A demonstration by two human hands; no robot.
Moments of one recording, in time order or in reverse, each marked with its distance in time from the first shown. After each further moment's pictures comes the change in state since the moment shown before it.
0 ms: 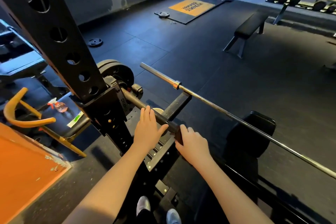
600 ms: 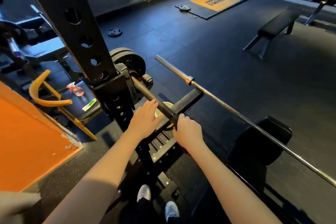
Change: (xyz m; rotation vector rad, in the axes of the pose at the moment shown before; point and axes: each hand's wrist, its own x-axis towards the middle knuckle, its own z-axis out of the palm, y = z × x) left_hand -0.014 -0.010 -0.032 -0.061 -0.042 0.024; right_hand 0.034 -0.017 0.003 -0.022 -0.019 -0.086
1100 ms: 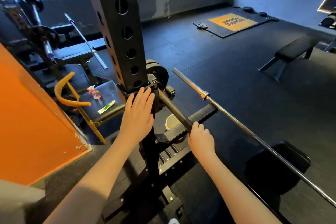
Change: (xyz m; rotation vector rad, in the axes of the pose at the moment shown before) left_hand -0.037 -0.049 -0.069 0.442 0.411 0.017; right_hand 0.012 -0.025 0.012 -0.161 0.106 -0.011
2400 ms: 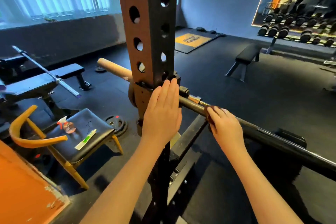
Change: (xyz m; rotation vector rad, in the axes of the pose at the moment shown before) left_hand 0.024 -0.048 0.053 0.150 0.411 0.302; right_hand 0.034 -0.040 0.051 -0.048 0.589 0.009
